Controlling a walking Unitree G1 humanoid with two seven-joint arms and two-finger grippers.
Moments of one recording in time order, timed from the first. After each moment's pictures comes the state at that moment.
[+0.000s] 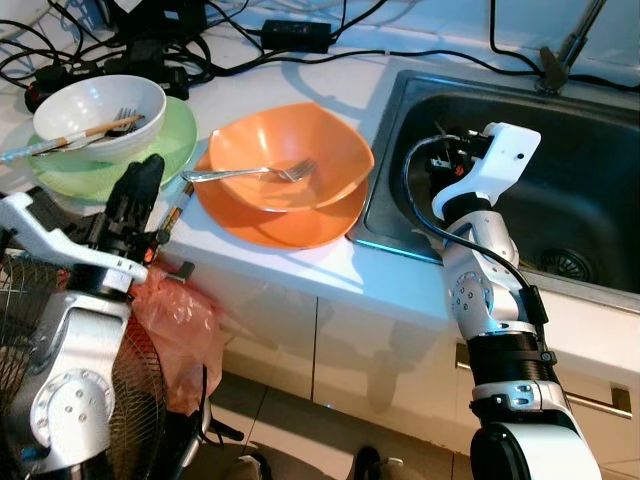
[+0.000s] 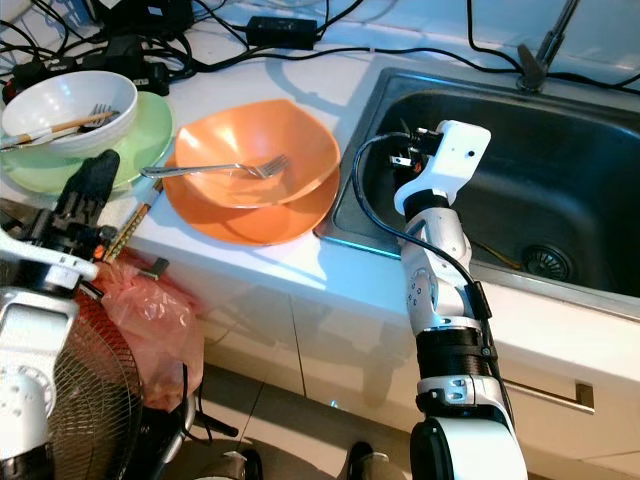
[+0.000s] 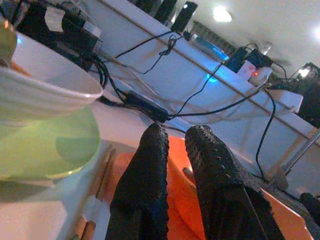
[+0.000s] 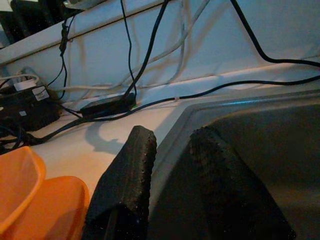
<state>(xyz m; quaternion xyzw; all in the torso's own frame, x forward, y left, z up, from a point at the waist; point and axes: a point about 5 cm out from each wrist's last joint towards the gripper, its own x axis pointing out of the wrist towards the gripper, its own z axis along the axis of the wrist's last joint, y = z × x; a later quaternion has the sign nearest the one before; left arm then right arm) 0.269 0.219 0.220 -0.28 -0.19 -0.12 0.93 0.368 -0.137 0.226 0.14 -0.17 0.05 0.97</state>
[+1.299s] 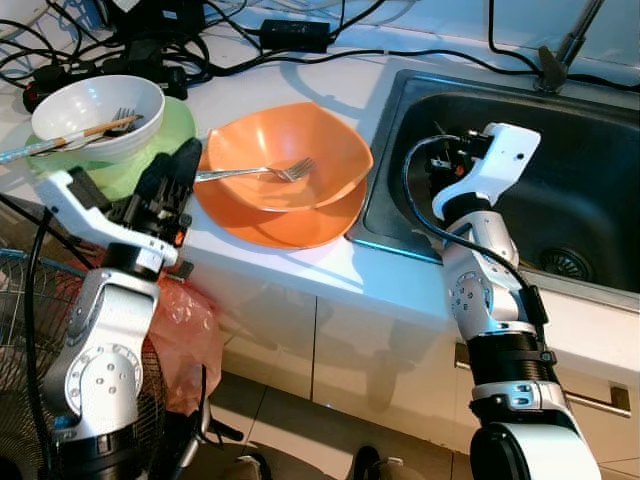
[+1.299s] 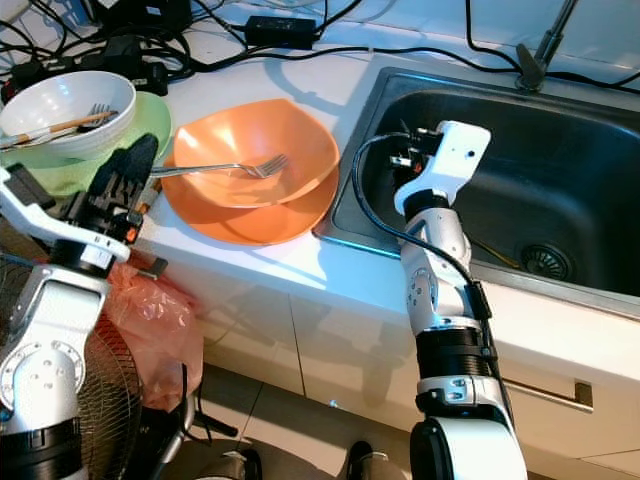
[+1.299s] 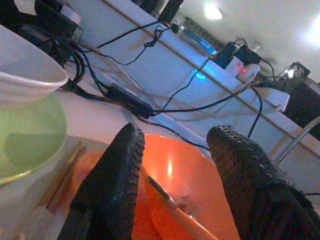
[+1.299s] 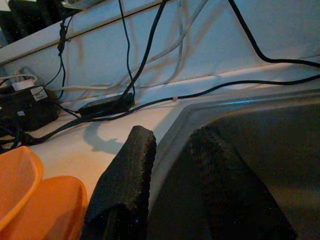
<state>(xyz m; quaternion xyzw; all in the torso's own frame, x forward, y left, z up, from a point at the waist) 0.287 0.197 0.230 -0.29 -0.19 -0.14 0.93 0.368 -0.137 0.226 0.14 -0.17 0.05 0.97</state>
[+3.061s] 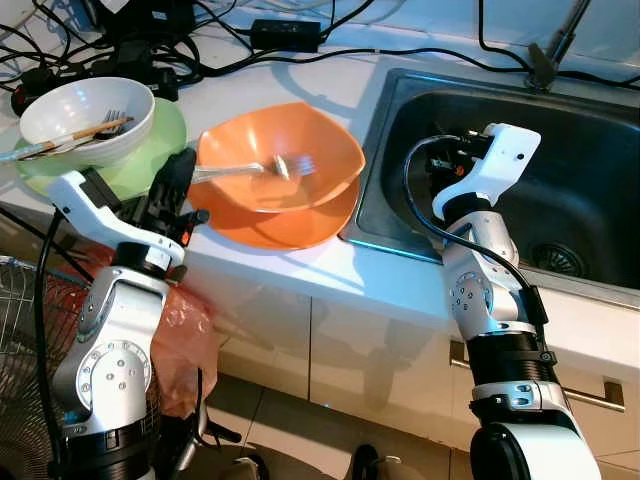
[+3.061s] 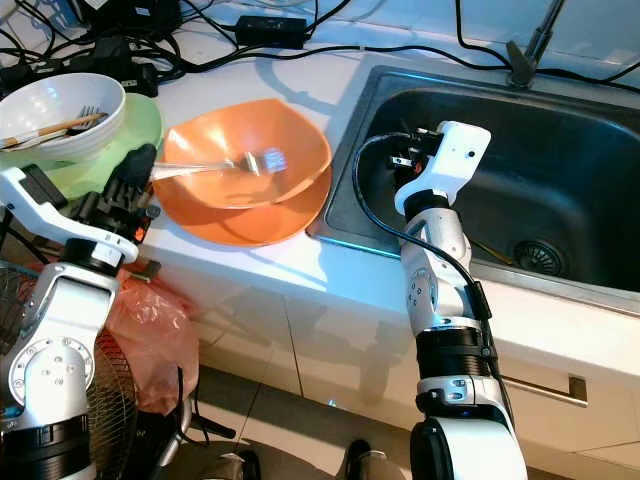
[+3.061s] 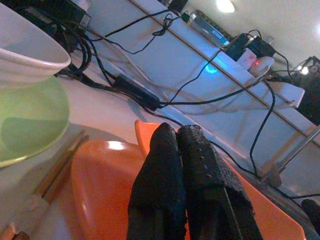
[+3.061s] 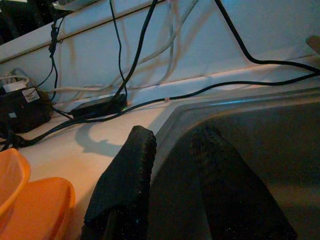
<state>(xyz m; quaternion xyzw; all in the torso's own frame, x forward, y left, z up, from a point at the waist) 0.292 0.194 0.225 -0.30 -0.17 -0.12 0.93 0.368 -0.137 0.226 0.14 -0.17 0.05 0.97</state>
